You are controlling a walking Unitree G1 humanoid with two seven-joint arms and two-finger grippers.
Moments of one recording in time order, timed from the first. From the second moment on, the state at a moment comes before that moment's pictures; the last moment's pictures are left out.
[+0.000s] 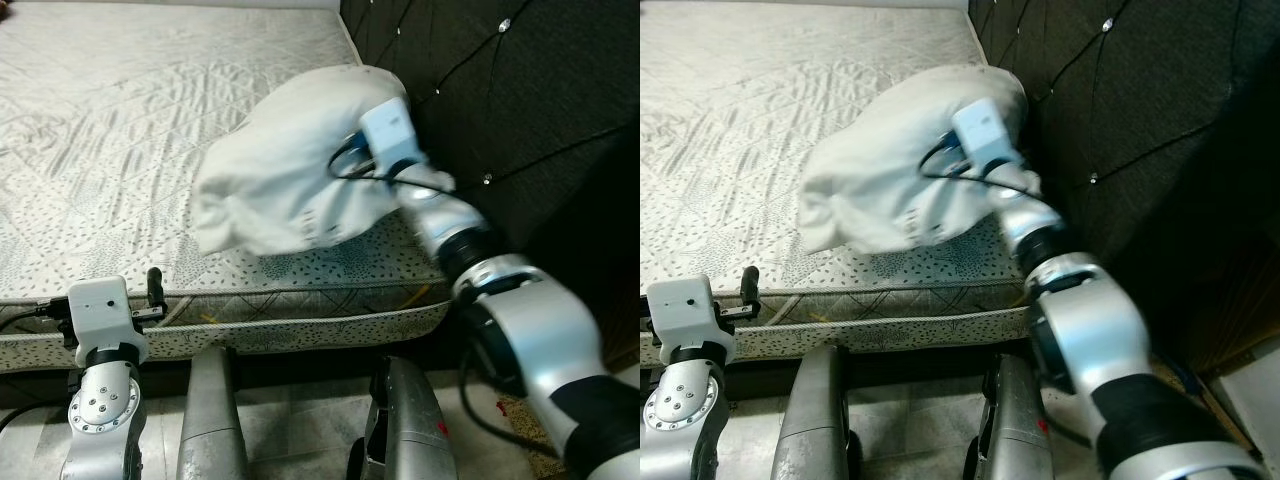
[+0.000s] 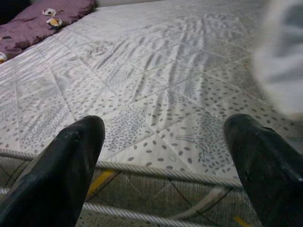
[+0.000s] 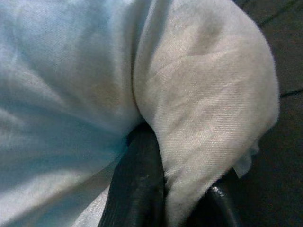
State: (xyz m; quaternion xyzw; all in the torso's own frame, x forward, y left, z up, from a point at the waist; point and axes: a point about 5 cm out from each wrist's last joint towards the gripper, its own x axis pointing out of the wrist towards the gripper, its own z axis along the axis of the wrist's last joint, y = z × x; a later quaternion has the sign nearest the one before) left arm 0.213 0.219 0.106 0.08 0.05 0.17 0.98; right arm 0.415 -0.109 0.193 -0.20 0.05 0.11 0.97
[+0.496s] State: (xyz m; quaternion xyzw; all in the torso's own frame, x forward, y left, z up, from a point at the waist) left arm 0.217 0.220 0.105 0.08 0.05 0.17 0.98; right arm 0.383 -0.196 0.113 -0.20 0.19 0.01 0.96
